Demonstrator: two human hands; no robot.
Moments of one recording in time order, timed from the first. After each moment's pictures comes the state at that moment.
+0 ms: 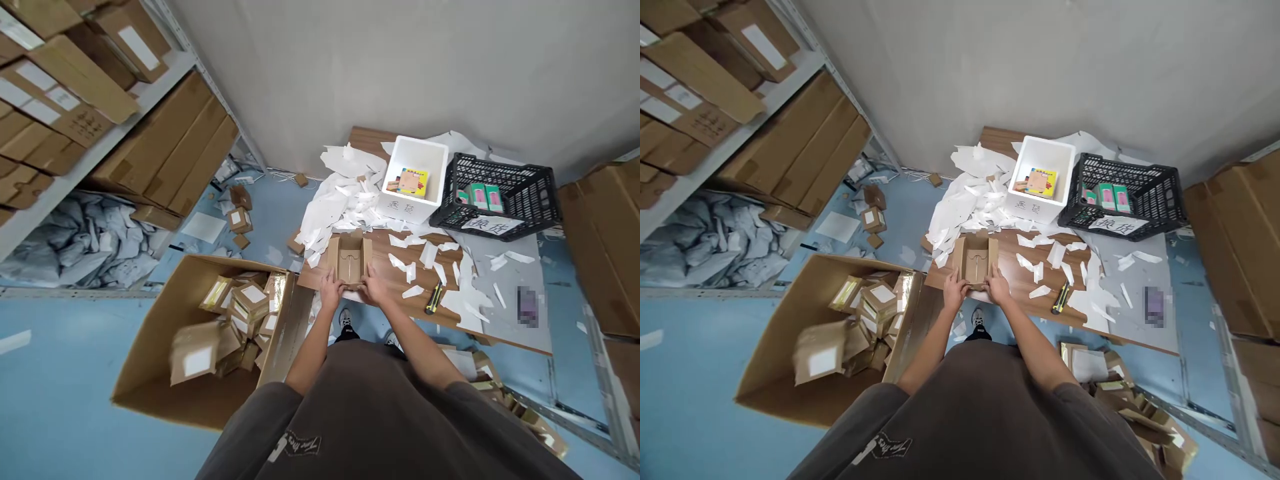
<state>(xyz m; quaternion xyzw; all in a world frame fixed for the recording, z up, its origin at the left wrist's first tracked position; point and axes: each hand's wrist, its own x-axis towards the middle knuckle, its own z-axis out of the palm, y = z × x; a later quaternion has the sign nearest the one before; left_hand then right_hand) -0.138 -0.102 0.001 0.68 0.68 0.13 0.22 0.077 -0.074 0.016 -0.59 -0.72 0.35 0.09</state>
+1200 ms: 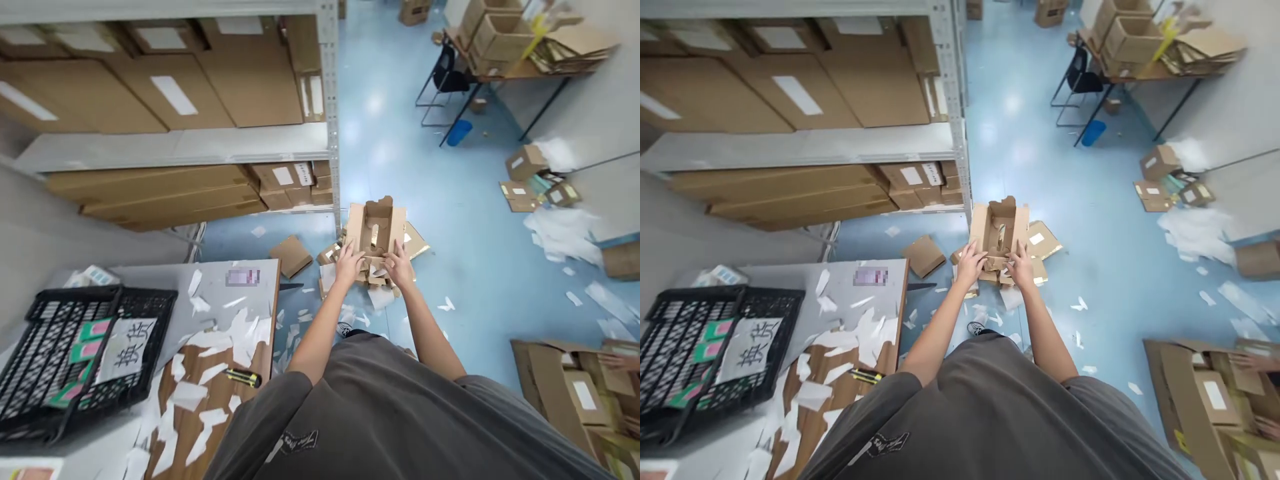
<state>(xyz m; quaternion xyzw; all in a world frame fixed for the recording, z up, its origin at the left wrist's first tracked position) 0.585 -0.521 0.074 0.91 -0.27 0.00 0.30 0.508 -0.750 0.064 -0.94 0.09 -0.11 0.32</state>
